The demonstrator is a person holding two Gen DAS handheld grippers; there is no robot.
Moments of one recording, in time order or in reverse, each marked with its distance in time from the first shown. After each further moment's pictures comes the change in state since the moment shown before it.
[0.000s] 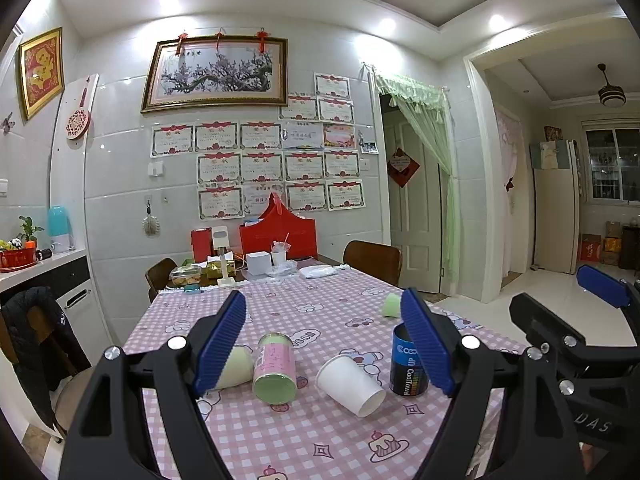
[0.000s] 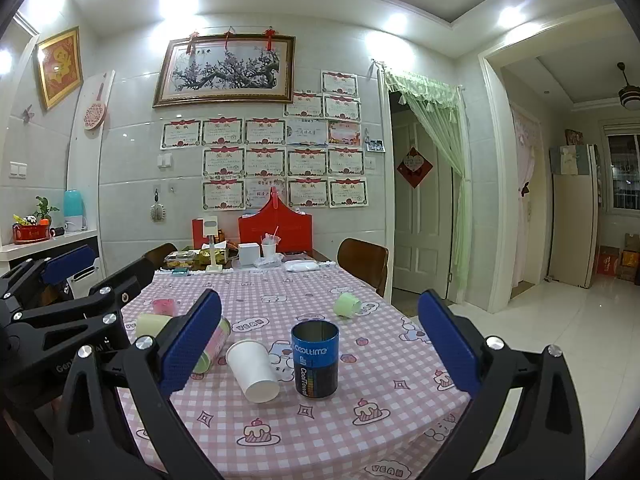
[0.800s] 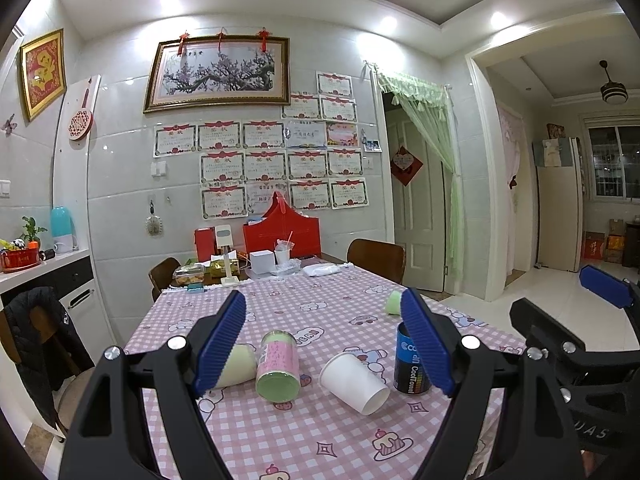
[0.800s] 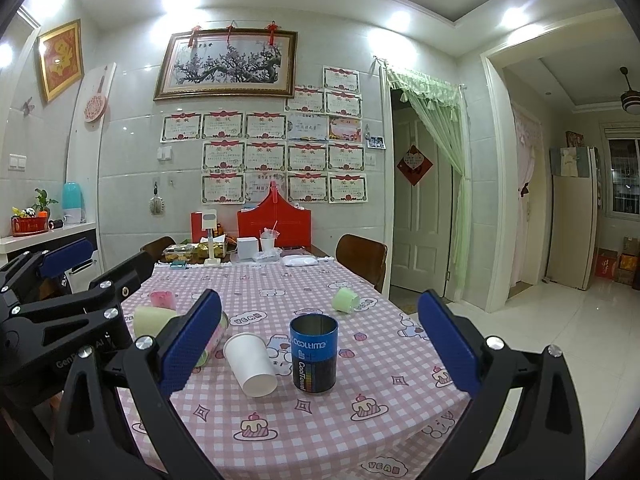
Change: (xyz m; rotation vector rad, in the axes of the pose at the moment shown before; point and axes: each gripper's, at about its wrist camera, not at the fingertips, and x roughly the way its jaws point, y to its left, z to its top) left arm 0.001 -0.001 -0.003 0.006 0.003 0.014; right arm 0.000 -0.001 -0.006 -0.015 0.020 -0.004
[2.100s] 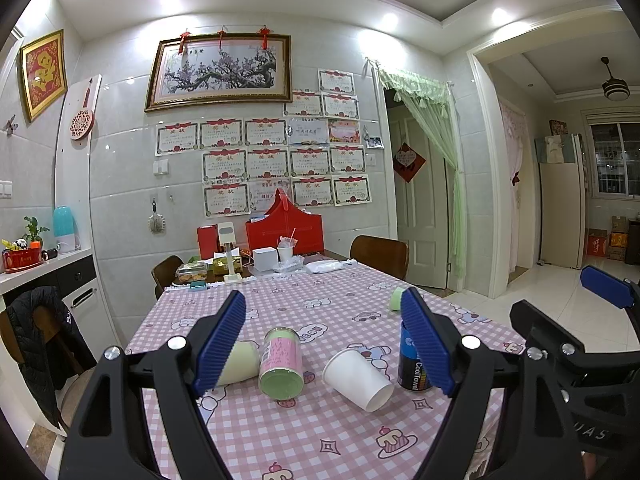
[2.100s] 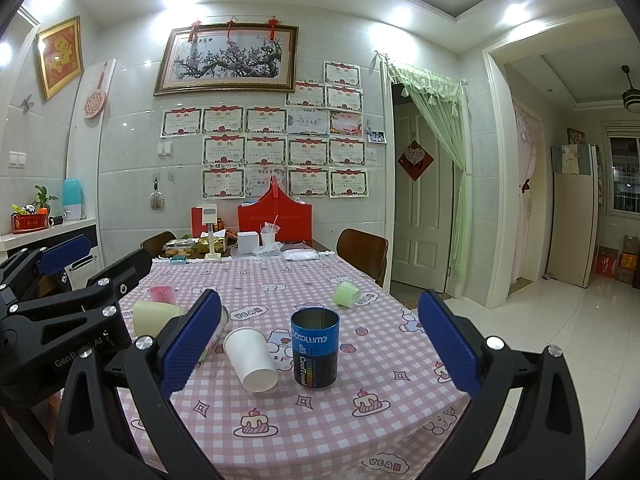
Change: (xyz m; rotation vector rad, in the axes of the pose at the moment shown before) left arm 0.000 0.005 -0.004 0.002 0.007 0.004; right arm 0.000 0.001 -0.003 -0.002 0.011 -0.001
